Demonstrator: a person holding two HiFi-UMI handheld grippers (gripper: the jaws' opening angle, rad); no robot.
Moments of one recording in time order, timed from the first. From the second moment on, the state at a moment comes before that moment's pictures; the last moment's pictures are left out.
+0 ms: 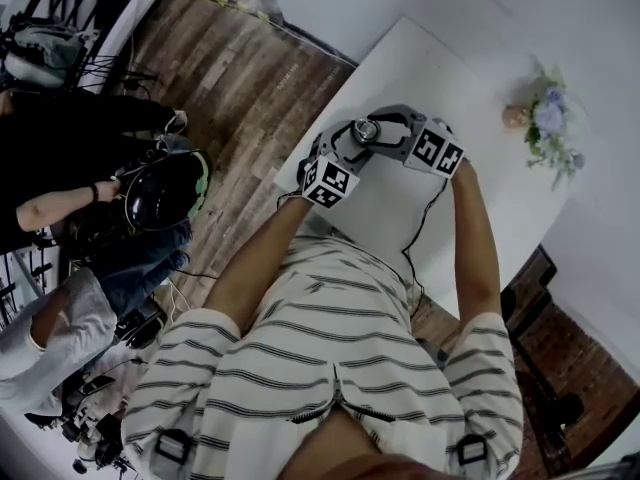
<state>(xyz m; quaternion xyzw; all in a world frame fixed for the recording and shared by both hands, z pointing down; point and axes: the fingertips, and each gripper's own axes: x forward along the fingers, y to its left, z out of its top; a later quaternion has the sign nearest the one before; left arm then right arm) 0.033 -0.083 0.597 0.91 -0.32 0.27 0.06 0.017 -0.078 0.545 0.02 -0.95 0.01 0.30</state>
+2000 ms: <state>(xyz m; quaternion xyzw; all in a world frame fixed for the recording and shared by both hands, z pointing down) 0.034 -0.082 0.596 0.91 -0.32 0.27 0.06 0.022 -0.082 0.543 0.32 -0.92 0.03 0.21</state>
